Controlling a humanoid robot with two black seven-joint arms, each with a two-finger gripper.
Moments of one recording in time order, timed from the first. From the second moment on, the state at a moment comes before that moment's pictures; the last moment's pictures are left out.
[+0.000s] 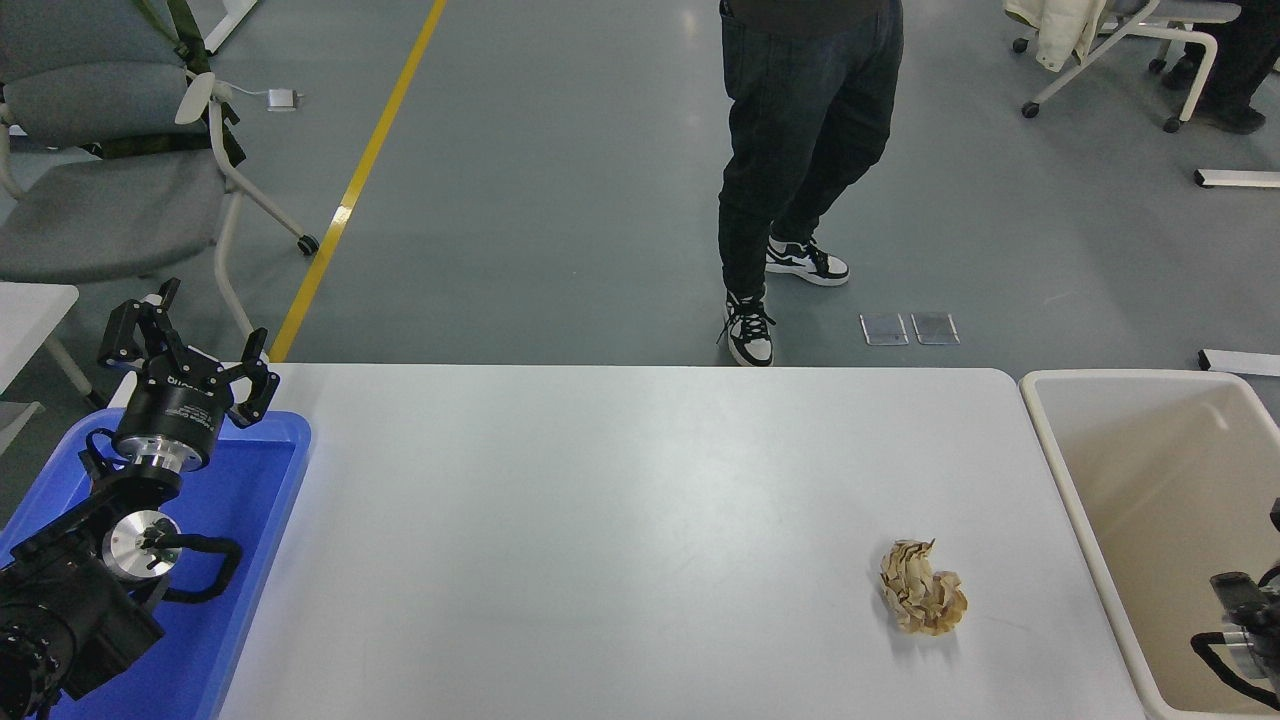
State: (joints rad) left arm -0.65 0.37 -0.67 -0.23 -0.08 -0.64 -0.64; right arm 0.62 -0.30 0.02 -0.07 -0.21 -0.41 -0.01
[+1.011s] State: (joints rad) left arm -0.65 0.37 -0.67 -0.23 -0.08 -0.64 -0.64; right arm 0.47 -0.49 1.26 0.69 -0.30 0.15 0.05
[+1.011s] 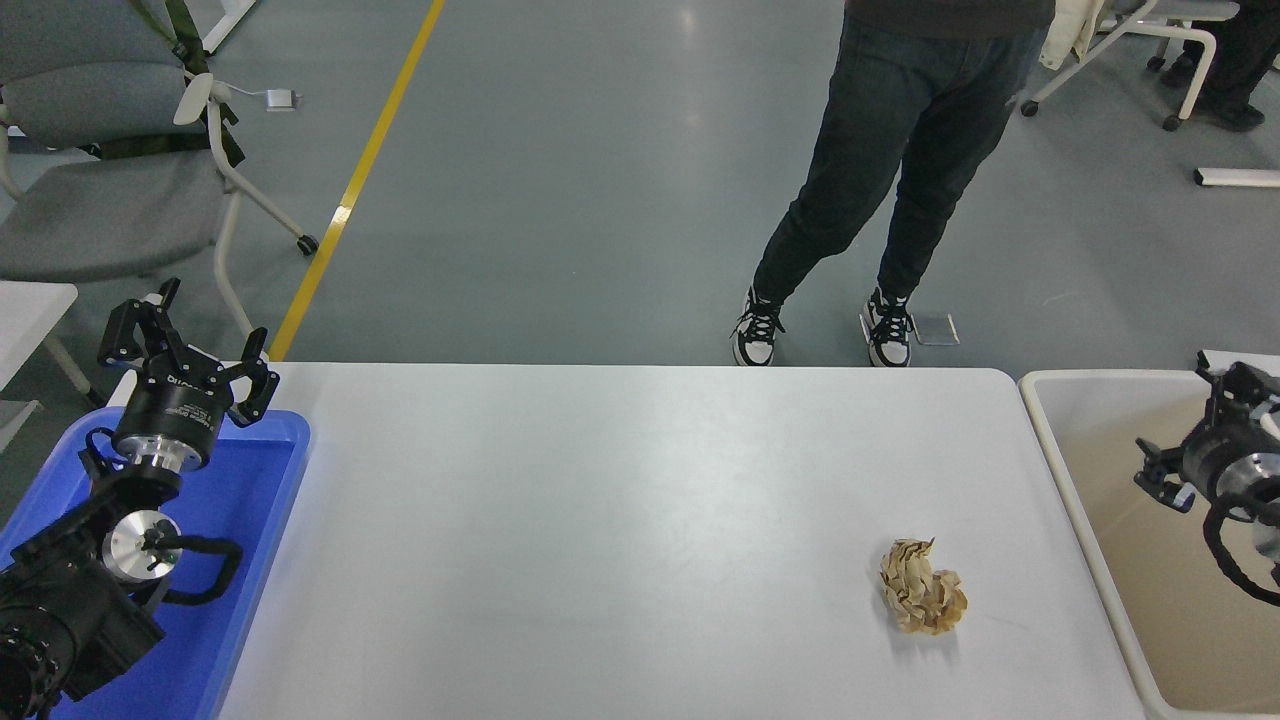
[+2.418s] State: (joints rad) left arm -0.65 0.37 -0.67 -0.24 -0.08 -0.64 -0.64; right arm 0.48 -0.37 1.13 0.91 -0.41 0.08 0.21
